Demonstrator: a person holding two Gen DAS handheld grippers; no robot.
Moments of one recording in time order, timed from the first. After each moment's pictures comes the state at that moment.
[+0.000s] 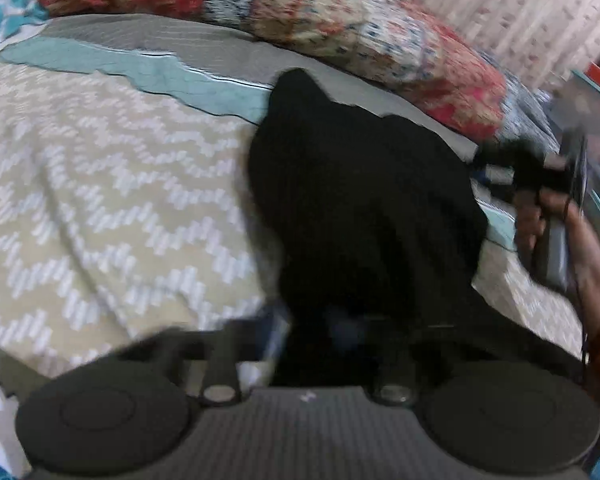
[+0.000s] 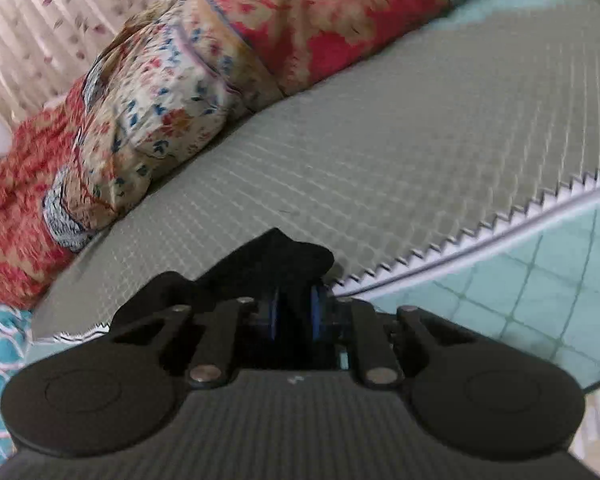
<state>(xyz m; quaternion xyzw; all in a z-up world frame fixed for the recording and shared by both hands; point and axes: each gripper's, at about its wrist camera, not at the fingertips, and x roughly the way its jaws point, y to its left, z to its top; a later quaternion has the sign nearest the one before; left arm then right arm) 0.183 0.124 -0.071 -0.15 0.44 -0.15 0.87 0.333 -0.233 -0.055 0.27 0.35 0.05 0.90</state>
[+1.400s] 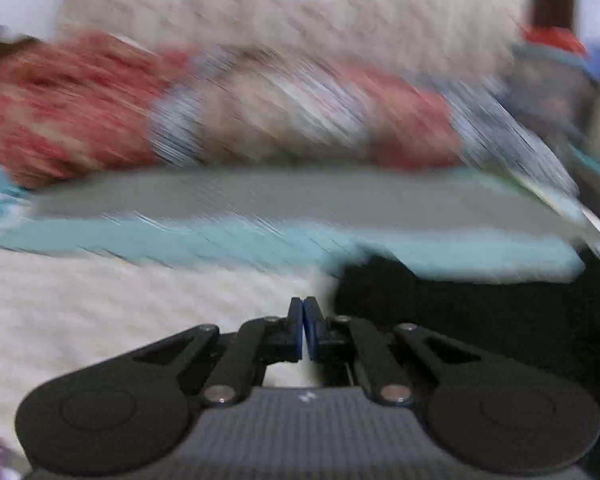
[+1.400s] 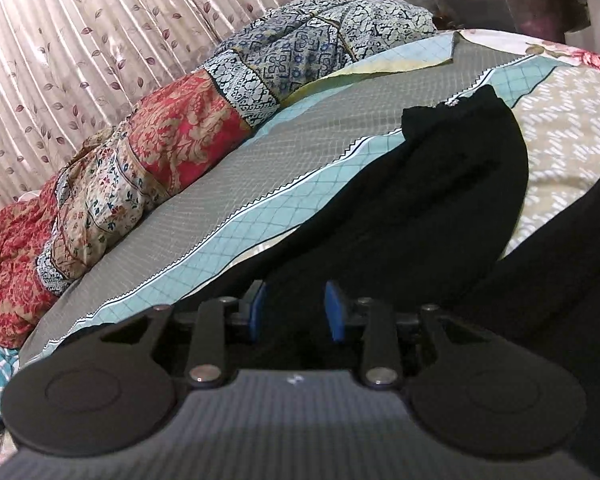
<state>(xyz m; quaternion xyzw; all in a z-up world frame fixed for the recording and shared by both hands) 0.160 0.110 0.000 0.00 0.28 -0.13 0.95 0.044 -0.366 -0.030 0.31 0.26 -0.13 0.91</state>
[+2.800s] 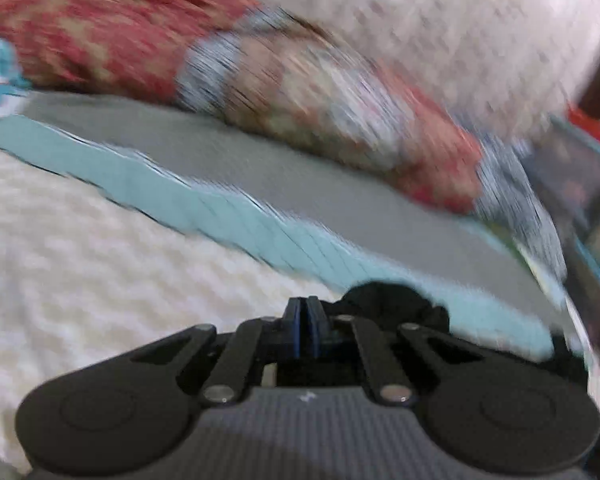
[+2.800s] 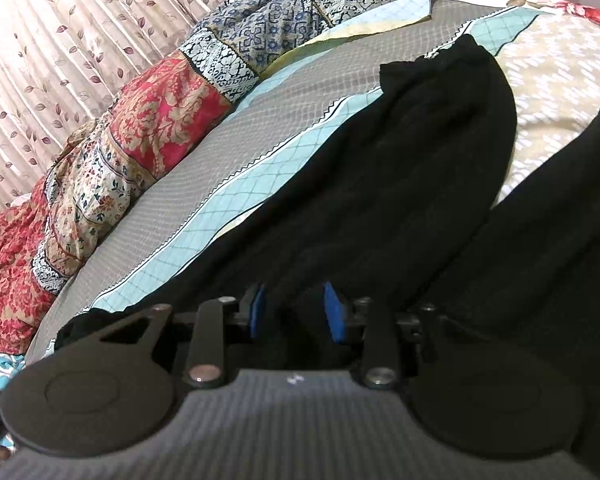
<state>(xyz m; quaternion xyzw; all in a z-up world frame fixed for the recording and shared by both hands) 0.216 0.141 -0.014 -0.17 0.34 -0.14 0.92 0.042 -0.365 -0.053 0.35 0.29 -0.13 0.88</state>
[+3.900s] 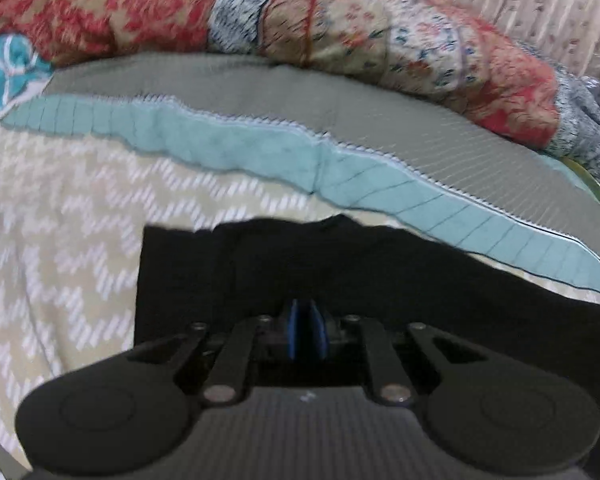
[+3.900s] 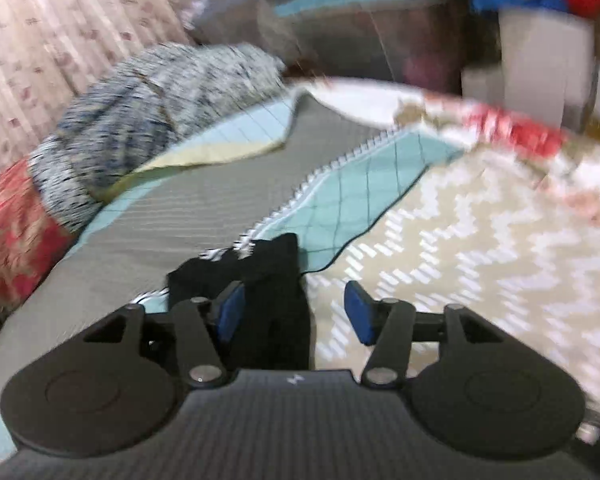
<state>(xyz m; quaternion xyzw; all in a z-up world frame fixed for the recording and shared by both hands) 0.234 0.094 -0.057 -0.08 0.43 -0.05 0.90 0.104 -0.594 -0.068 0.33 0.28 -0.29 0.85</state>
